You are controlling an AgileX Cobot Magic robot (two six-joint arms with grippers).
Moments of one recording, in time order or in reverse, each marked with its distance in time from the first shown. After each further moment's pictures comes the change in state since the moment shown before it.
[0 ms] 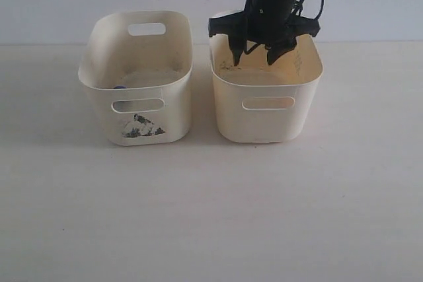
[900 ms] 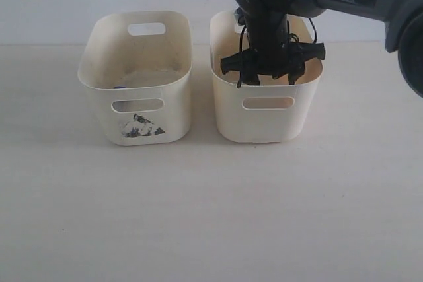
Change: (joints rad) left arm 0.000 0.000 0.000 0.000 0.000 0.000; right arm 0.047 0.148 -0.009 -0.351 0.078 0.300
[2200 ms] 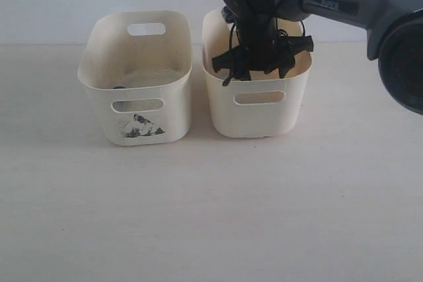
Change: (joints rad) left arm 0.000 0.000 0.000 0.004 0.000 0.000; right arm 0.025 0.040 -0.083 -0.038 -0.015 -0.052
